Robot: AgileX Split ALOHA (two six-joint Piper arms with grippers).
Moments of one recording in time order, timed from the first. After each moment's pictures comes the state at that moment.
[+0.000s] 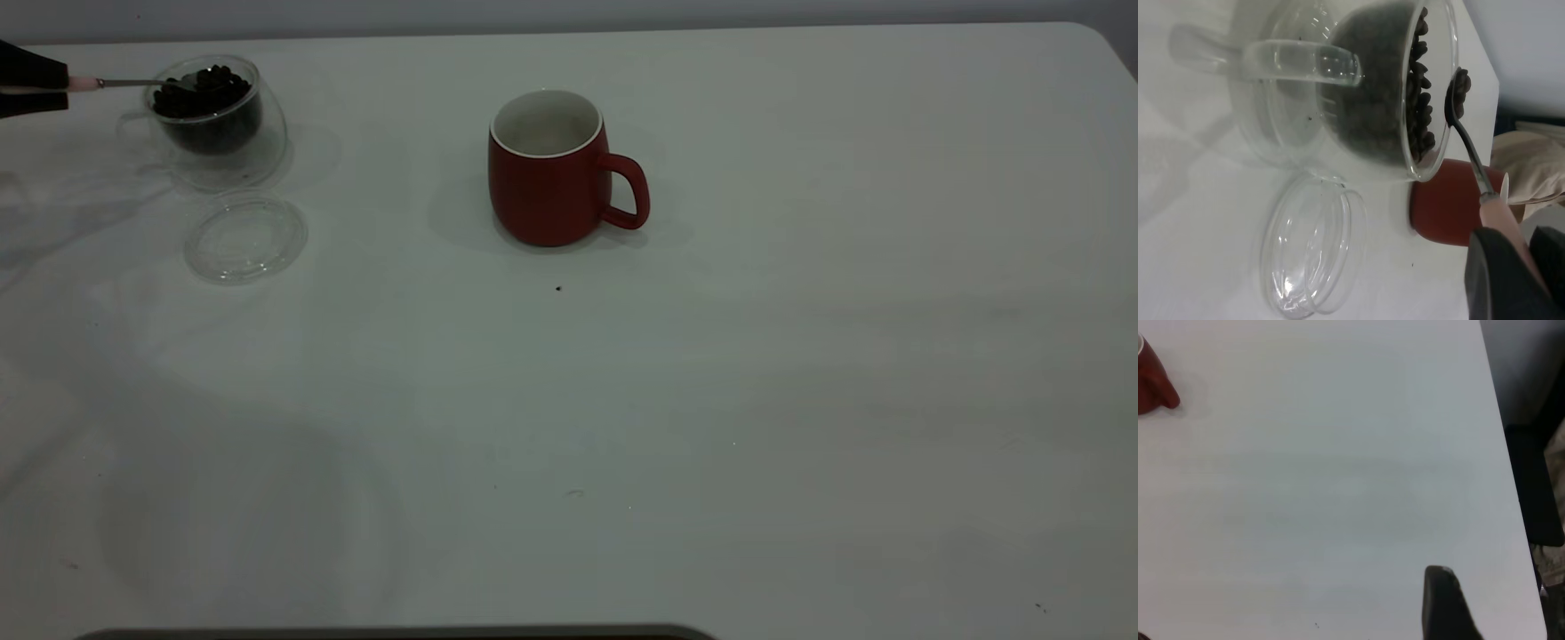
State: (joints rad) left arm 0.52 2.57 -1.71 -1.23 1.15 0.83; right arm 0.02 0.03 -0.47 -0.02 1.12 -0.01
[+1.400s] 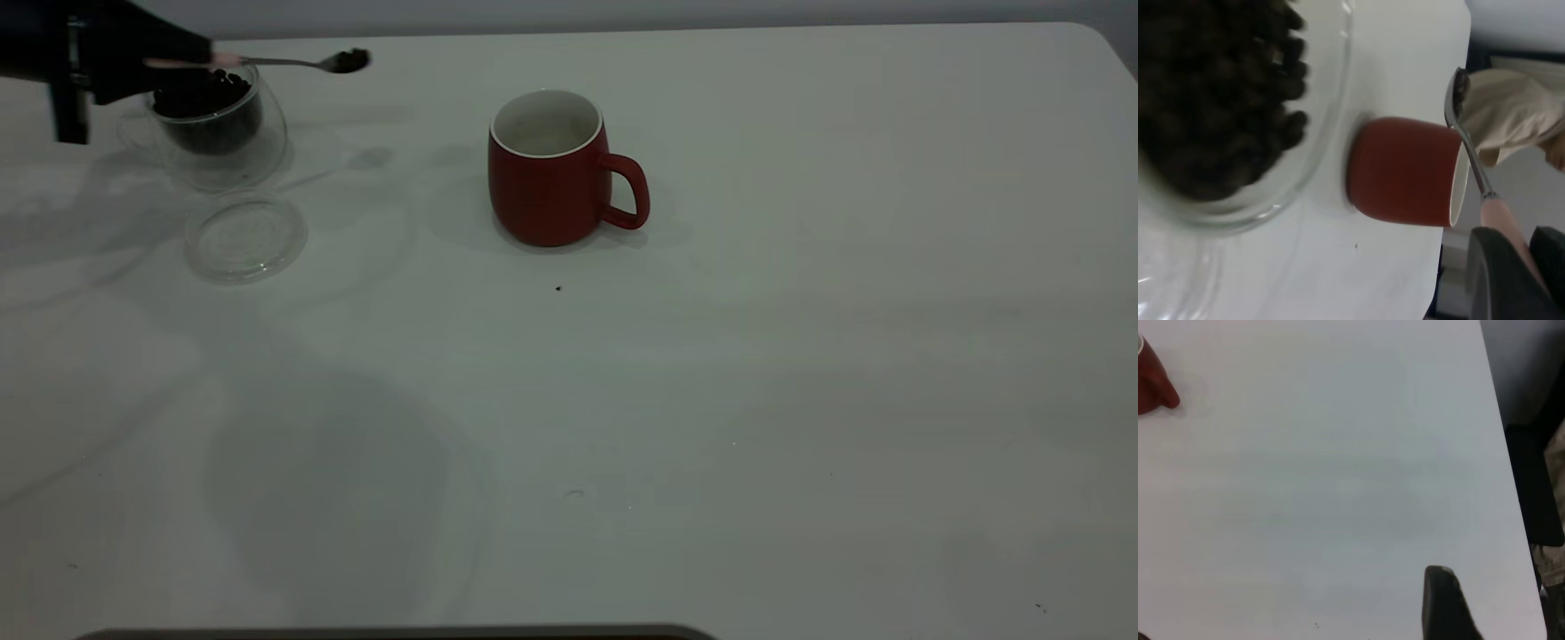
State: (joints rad) left arm 0.30 2.57 -1.71 -1.29 1.16 0.78; right arm 0.02 0.03 -0.47 -0.02 1.12 -0.01
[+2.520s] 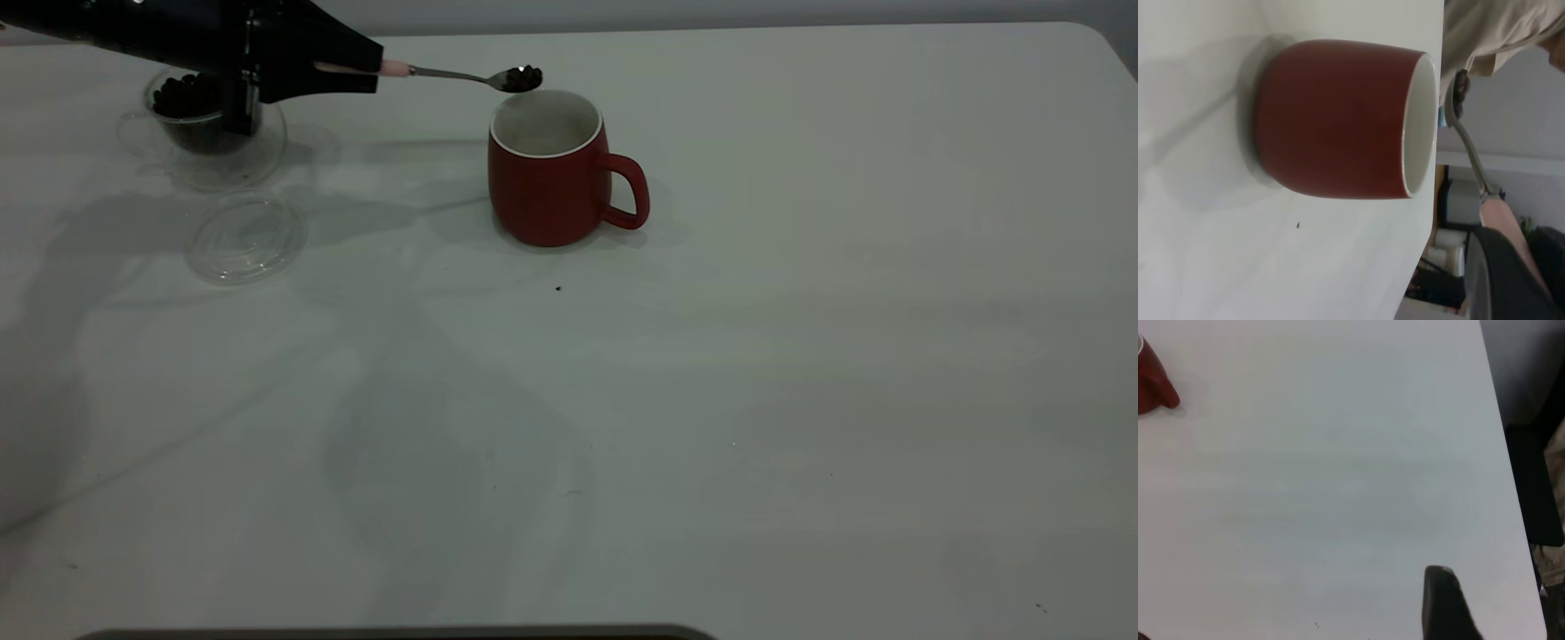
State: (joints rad) left arm 0.08 2.57 -1.71 -1.31 1.16 0.83; right arm 0.02 0.03 -0.47 -0.02 1.12 -0.01
